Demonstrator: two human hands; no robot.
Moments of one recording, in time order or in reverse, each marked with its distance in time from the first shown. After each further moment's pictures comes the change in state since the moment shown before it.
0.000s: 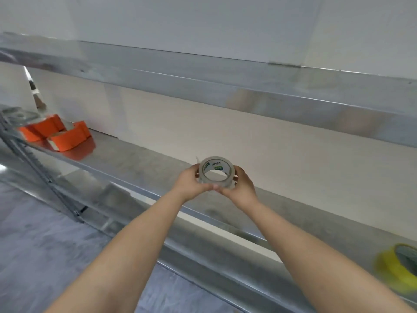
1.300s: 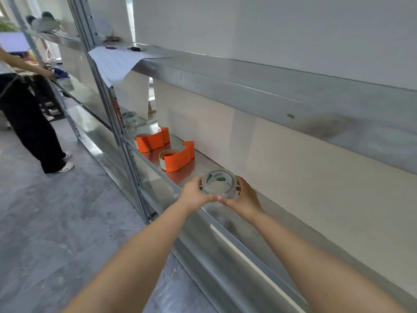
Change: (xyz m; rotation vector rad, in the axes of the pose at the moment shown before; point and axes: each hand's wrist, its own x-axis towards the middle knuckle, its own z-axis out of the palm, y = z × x) left_hand 0.089 -0.221 -0.315 -0.052 0.341 -0.212; right_hand 0.176 -0.140 0.362 0.021 -0.387 -0.205
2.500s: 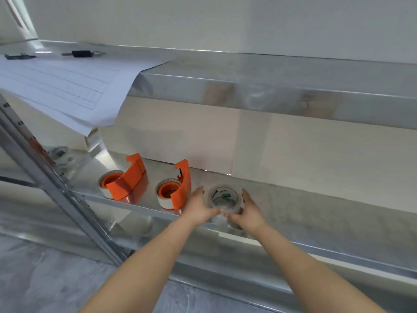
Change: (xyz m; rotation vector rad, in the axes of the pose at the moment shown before) left_hand 0.146 -0.089 -0.083 0.196 -0.516 0.143; right_hand 0.071 -0.008 0.146 -0.008 0.384 0.603
